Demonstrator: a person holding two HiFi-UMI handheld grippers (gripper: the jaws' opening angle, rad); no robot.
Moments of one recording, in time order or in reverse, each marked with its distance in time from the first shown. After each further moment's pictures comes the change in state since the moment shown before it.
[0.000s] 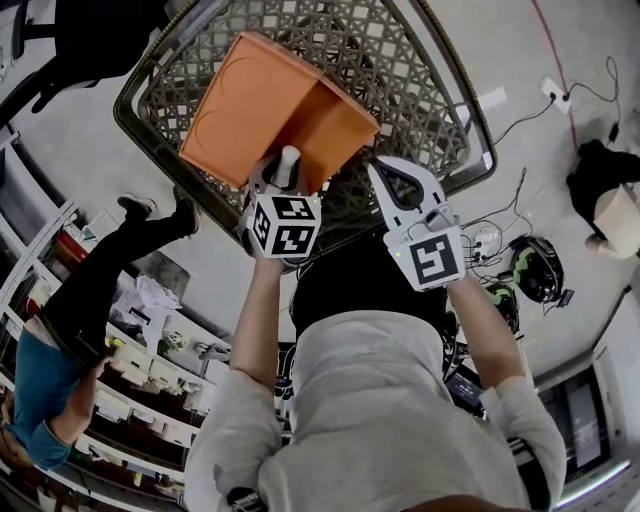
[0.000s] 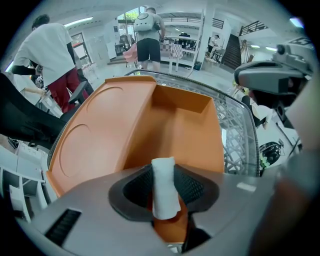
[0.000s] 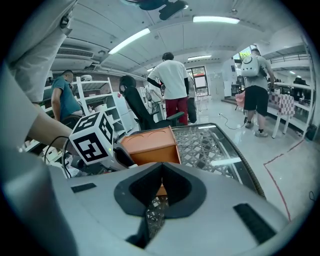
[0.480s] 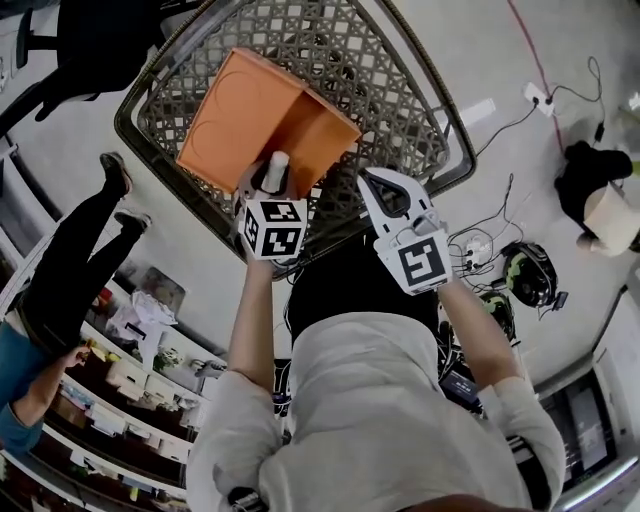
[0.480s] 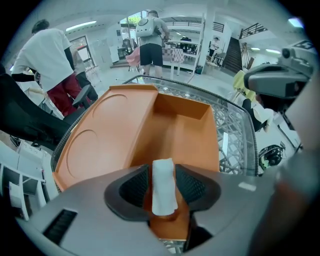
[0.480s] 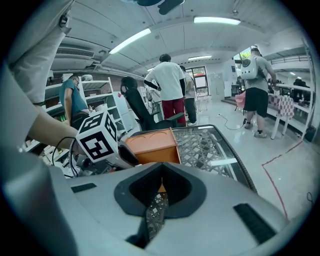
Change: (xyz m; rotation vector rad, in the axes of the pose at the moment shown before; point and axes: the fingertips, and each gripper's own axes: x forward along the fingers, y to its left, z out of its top) left arm -0.003 0.007 0.006 -0.024 -0.042 0.016; right arm -0.011 0.004 0.002 0.005 0.000 -0.001
